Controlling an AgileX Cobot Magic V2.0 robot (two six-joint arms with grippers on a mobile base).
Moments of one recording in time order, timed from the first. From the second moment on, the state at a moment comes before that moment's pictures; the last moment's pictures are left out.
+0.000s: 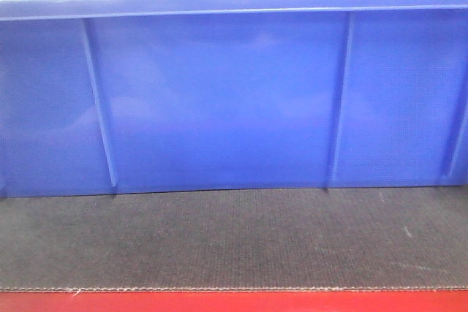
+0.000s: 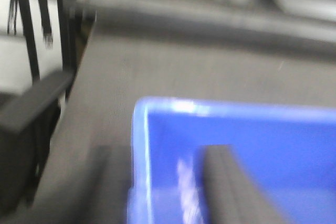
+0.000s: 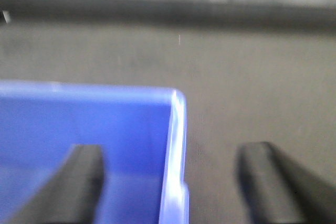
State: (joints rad) left arm -0.06 1.36 -1.25 -0.04 0.23 -0.11; right arm 0.19 1.42 -1.36 -0.06 0.38 0.11
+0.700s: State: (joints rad) left arm -0.03 1.15 -1.11 -0.05 0.19 -0.11; right arm 0.19 1.15 -1.27 -0.02 0.32 0.11
